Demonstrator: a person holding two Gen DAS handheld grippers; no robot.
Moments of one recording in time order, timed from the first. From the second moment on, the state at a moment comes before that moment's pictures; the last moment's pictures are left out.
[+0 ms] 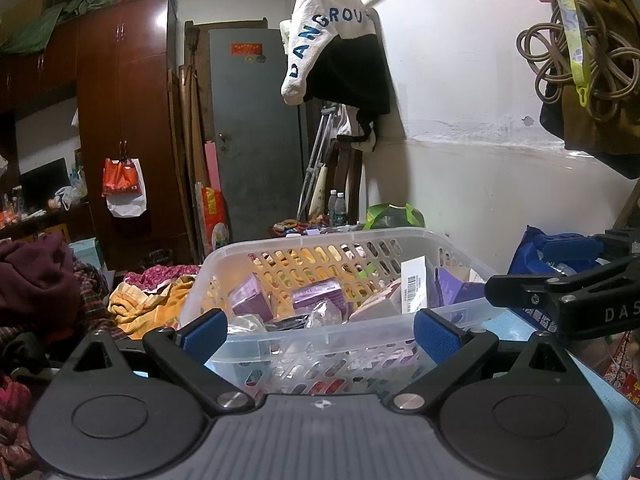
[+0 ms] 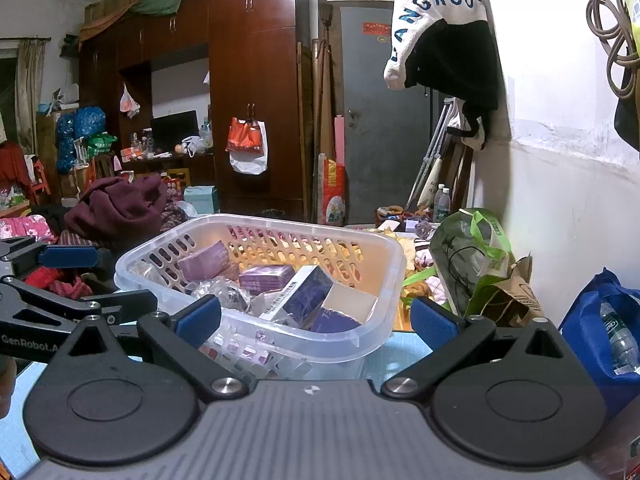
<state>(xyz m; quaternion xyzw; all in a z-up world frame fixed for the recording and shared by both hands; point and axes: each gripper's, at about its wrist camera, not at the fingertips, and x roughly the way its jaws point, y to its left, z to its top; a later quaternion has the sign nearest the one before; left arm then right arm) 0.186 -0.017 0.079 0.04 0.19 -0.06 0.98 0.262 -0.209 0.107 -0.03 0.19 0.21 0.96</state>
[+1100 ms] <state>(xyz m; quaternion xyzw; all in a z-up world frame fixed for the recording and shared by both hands) 0.191 -0.017 0.075 0.03 0.19 -0.05 0.98 0.264 -0.210 0.104 -0.03 0.19 0.21 0.96</state>
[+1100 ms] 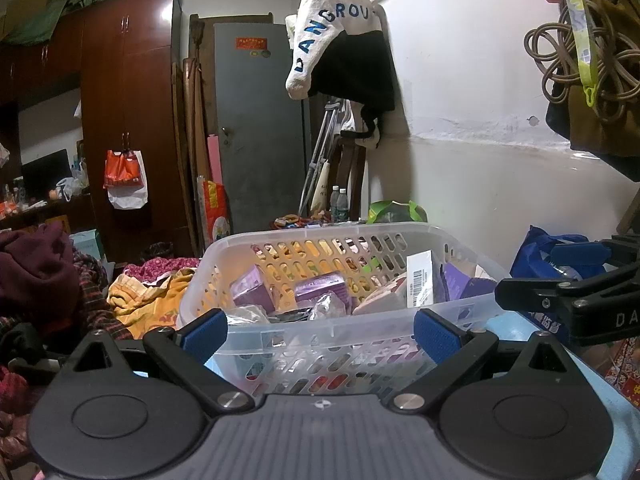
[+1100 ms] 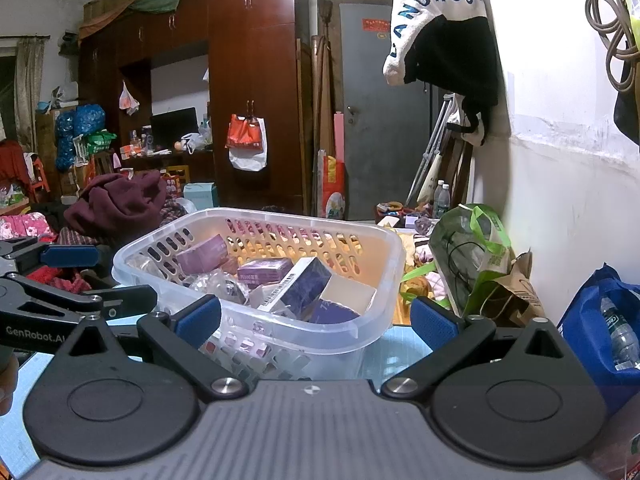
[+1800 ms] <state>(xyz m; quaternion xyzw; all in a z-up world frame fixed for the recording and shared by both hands) 0.192 -0.018 0.073 0.03 0.19 -0.05 0.98 0.265 -0.211 0.103 -0.03 0.19 0.21 0.96</state>
